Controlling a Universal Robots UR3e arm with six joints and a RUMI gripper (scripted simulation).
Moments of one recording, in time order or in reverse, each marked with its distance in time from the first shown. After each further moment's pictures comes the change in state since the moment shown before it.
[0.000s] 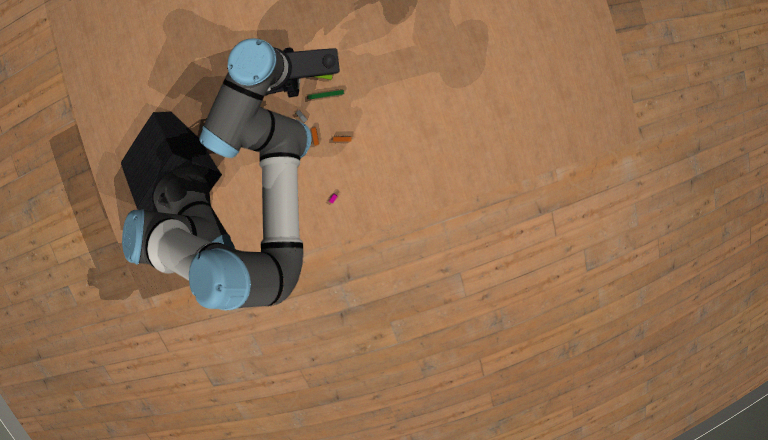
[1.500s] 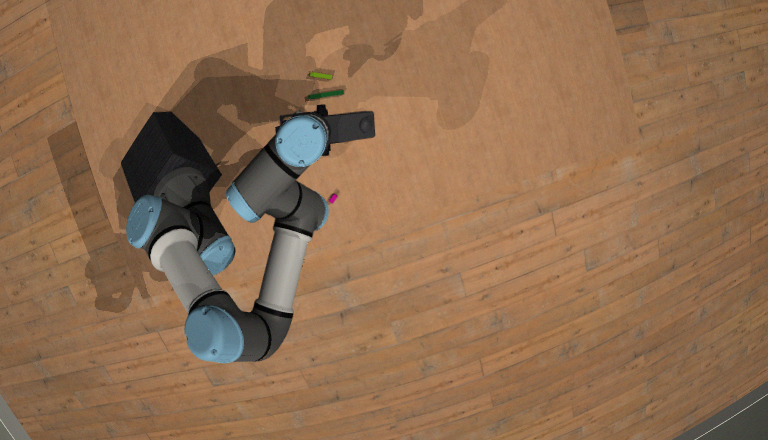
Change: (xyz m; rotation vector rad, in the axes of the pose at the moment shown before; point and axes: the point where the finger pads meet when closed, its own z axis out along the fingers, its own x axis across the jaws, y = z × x) arm 0.115 -0.044 -0.003 -0.029 0.001 0.051
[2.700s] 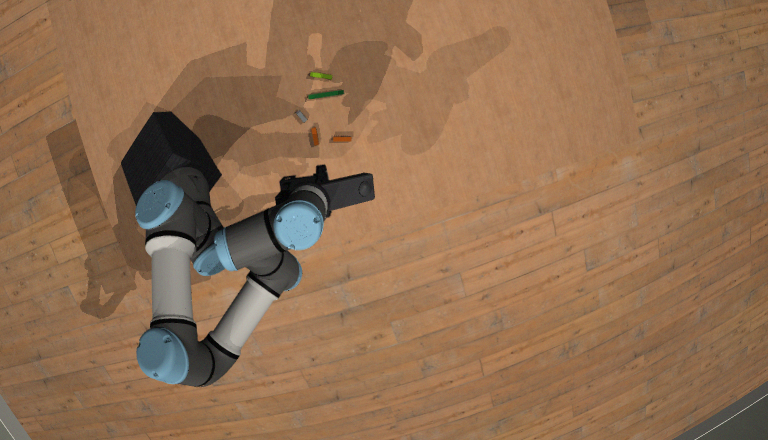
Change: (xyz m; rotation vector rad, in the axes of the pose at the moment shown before) arm 0.110 0.006 -0.001 0.025 0.010 -0.028
